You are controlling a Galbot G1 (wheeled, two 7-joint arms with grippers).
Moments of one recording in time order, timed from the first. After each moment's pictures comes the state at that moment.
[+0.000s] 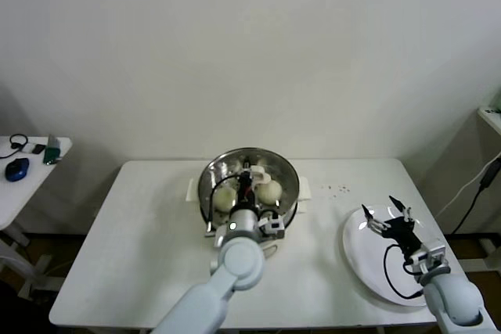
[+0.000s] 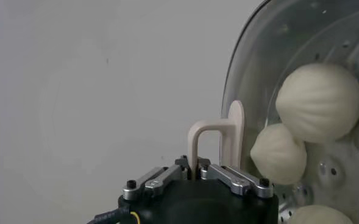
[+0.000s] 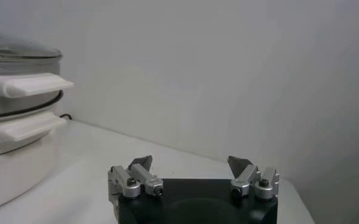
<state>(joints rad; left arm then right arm) 0.86 -1.40 0.18 -1.74 1.43 0.74 0.28 -1.30 1.04 0.63 1.63 0.30 -0.03 -0.23</state>
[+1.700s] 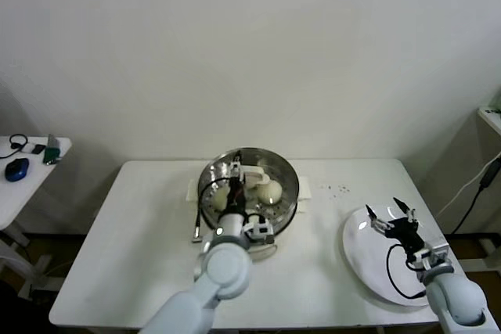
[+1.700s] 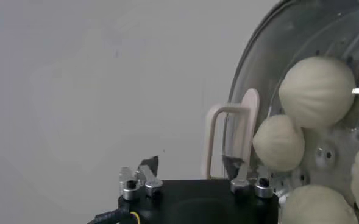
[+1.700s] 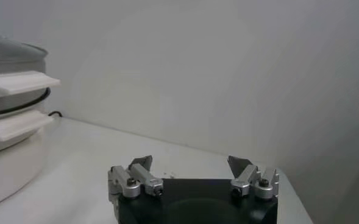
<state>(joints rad) 0.91 -1.31 0.17 -1.86 1.33 0.74 0.28 -1.30 1.06 0.66 1.64 0.32 -0.10 -0.23</state>
